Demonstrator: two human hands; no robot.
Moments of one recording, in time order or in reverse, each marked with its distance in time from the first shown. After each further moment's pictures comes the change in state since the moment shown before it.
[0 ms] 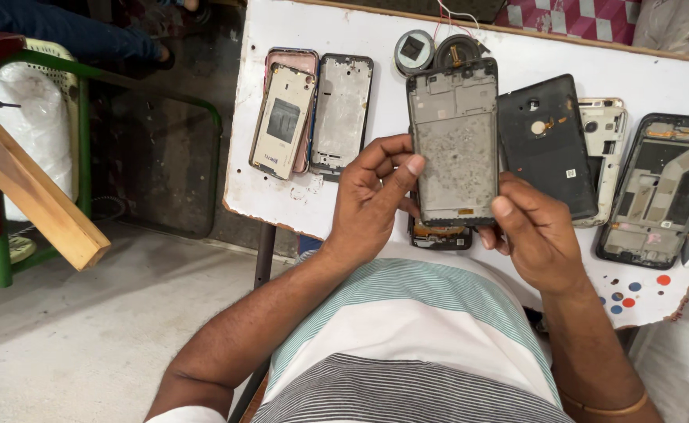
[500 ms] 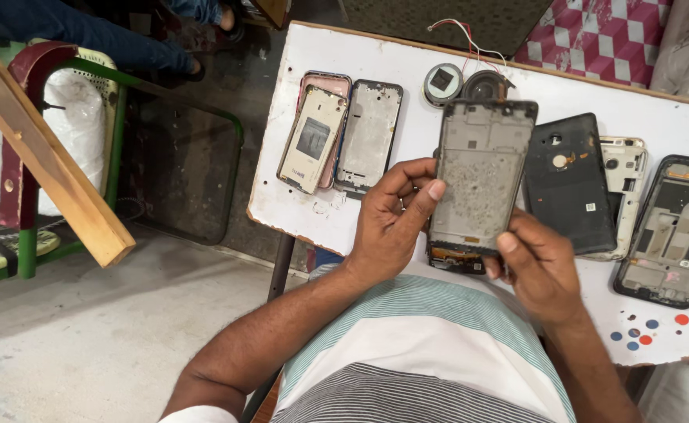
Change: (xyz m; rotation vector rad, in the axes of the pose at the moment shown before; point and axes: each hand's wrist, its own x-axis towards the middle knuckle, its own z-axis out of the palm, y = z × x) left_hand -0.005 -0.001 -0.003 0.070 0.006 0.134; right_hand 0.003 0.009 0.014 0.068 -0.026 -0.009
